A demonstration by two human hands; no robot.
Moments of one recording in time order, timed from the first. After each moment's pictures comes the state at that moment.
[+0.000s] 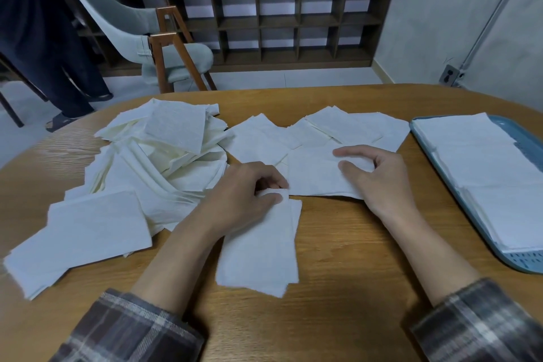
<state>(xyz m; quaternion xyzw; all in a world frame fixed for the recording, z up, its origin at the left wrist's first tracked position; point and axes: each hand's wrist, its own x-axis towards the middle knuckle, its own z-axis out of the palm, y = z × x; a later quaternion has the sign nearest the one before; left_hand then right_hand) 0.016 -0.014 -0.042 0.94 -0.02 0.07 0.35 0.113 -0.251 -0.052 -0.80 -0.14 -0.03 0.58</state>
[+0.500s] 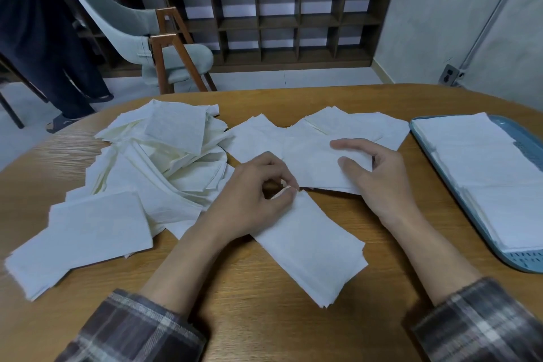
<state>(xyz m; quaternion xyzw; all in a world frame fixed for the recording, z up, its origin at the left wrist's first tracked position) 0.011 -0.033 -0.038 0.90 -0.05 0.14 0.40 0.108 -0.248 -0.044 -0.77 -0.19 -0.02 0.61</state>
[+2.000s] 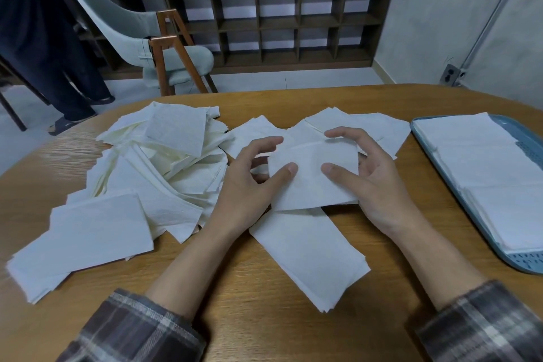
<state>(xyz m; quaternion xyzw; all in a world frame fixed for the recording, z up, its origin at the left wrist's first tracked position) 0.012 -0.042 -0.034 0.80 0.09 0.17 0.57 0.094 -0.242 -0.034 -0.64 -0.26 0.10 0.72</state>
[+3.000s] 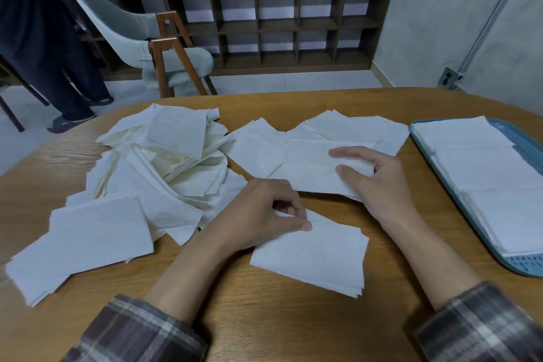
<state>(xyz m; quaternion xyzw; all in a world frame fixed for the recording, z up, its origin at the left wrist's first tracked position) 0.009 -0.037 -0.041 0.90 -0.09 0.02 0.42 0.108 -0.249 -0.045 -0.77 -0.18 -0.01 0.61</state>
